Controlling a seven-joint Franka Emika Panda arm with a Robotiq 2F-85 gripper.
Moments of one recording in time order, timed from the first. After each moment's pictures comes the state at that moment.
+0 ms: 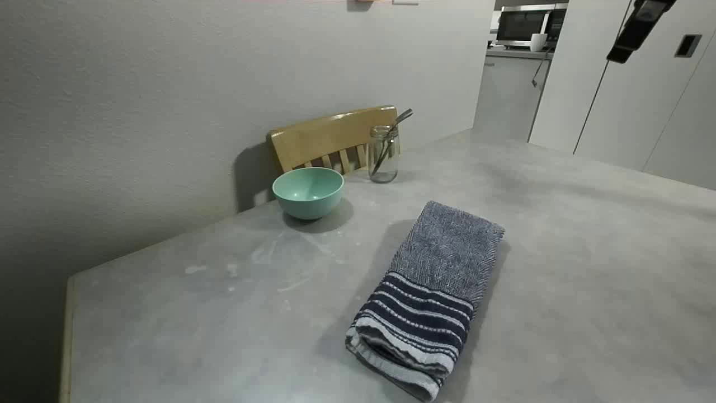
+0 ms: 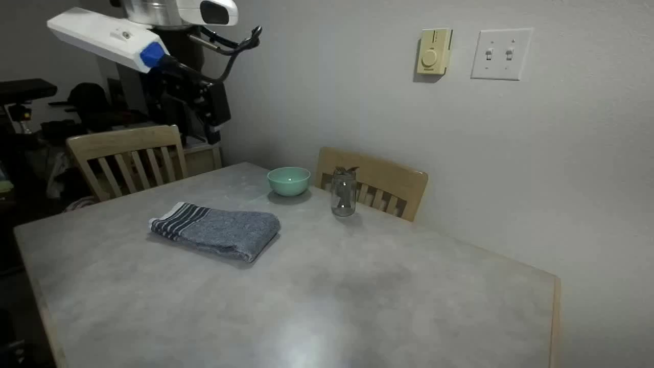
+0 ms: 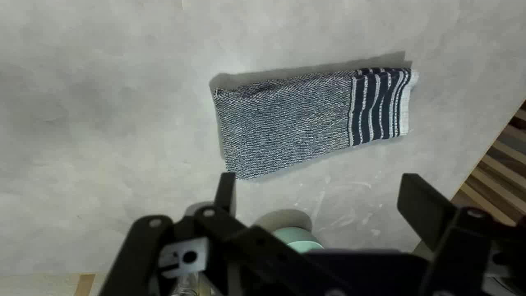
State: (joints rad) arm 0.13 -0.33 -0.24 -2.42 0.27 2.24 -0.52
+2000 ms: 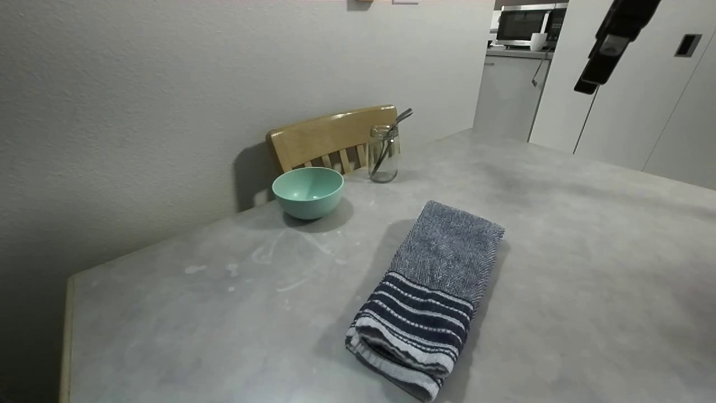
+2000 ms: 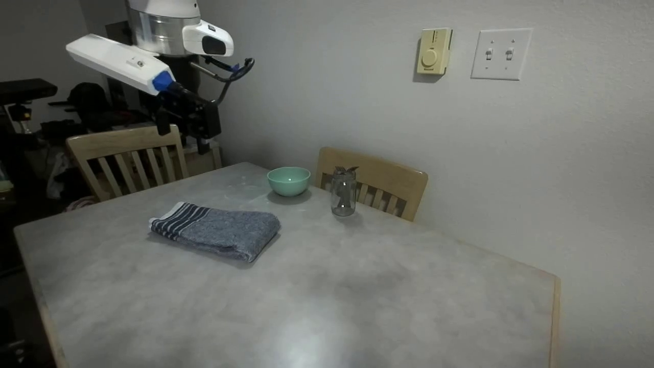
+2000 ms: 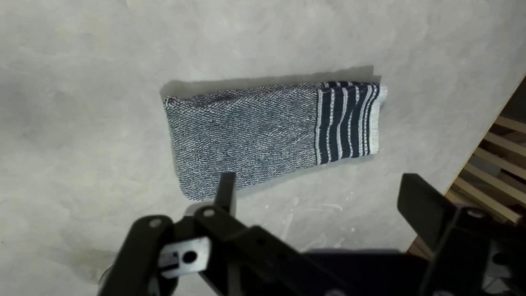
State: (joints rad) arm 0.13 -0.23 -0.14 -2.38 0.35 2.23 -0.52
